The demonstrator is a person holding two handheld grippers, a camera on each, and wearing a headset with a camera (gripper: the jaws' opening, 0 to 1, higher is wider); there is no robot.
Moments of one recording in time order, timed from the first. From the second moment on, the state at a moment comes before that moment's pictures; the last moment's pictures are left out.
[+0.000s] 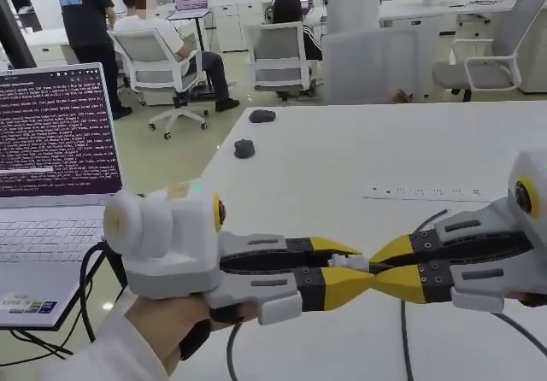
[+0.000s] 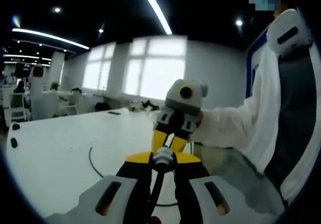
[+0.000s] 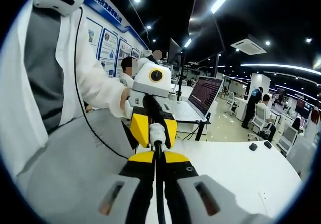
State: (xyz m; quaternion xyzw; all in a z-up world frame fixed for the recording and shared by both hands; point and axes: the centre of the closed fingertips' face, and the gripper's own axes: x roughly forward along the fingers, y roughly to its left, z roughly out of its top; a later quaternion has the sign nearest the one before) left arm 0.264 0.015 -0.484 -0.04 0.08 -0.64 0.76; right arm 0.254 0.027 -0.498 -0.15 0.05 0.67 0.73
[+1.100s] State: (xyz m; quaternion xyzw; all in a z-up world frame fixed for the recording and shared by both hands) left arm 0.278 0.043 -0.483 -0.04 0.08 -0.61 0.79; right arm 0.270 -0.022 -0.521 -0.13 0.09 0.62 0.77
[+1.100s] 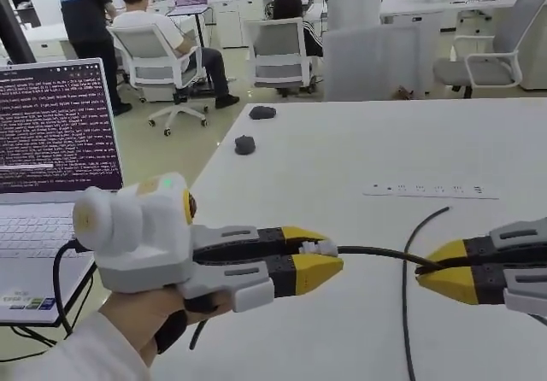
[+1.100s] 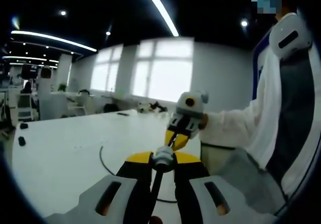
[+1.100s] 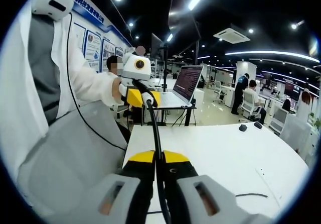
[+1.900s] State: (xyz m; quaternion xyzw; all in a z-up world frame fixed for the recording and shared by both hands) left arm 0.266 0.019 -0.486 -0.03 0.09 -0.64 0.77; right arm 0.273 -0.013 -0.506 -0.15 0.08 0.61 0.77
